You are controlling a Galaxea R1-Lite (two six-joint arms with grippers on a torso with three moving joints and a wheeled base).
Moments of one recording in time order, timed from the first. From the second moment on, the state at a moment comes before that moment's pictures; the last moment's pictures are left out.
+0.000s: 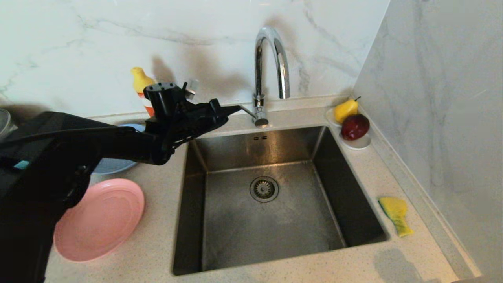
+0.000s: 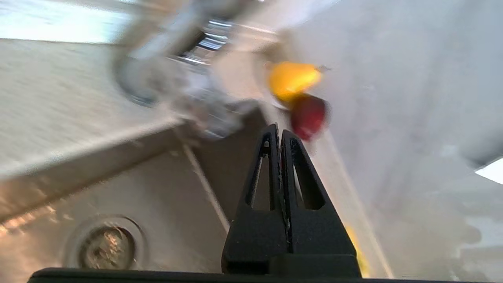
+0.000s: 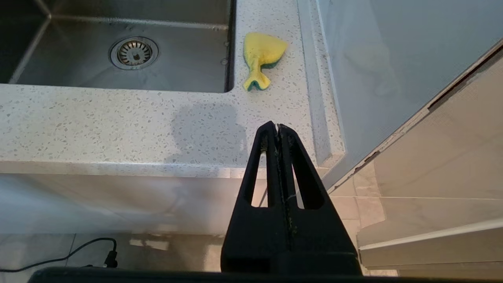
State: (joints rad) left arm -0.25 2.25 -1.62 -0.75 -0.63 -0.67; right arm 0.00 0.00 -0.01 0.04 0.04 -0.07
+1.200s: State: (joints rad) left arm -0.23 0.95 -1.04 -0.02 0.55 0.09; right arm 0.00 0.00 -0.01 0.04 0.04 -0.07
